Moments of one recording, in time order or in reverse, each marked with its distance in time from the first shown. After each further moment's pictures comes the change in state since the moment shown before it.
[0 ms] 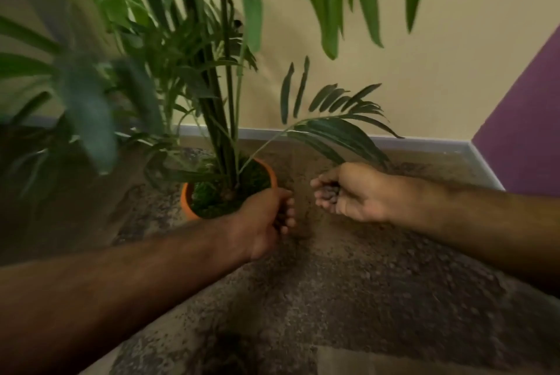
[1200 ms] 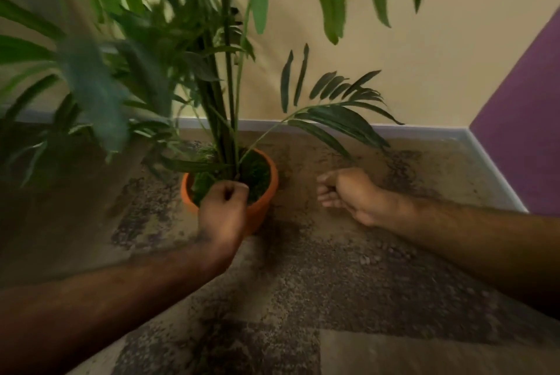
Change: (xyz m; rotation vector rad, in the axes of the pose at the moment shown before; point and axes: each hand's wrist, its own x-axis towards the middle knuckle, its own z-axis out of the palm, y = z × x) left_hand 0.002 -0.034 -0.059 0.286 0.582 0.601; right_hand 0.042 0.045 -0.019 -0.163 0.170 -0.231
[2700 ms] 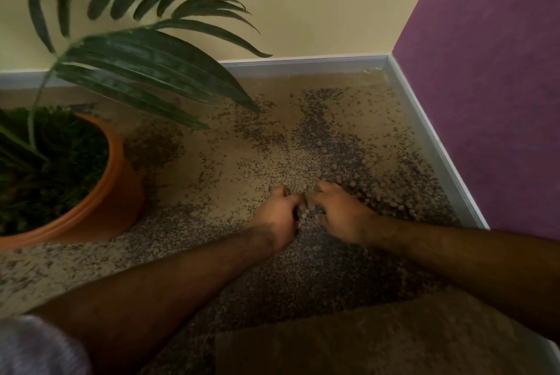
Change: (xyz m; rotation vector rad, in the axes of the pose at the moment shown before) left_hand -0.064 -0.068 0.272 0.660 -0.950 0.443; right_hand 0.020 0.153 -0.174 -1.170 -0.114 -0.328
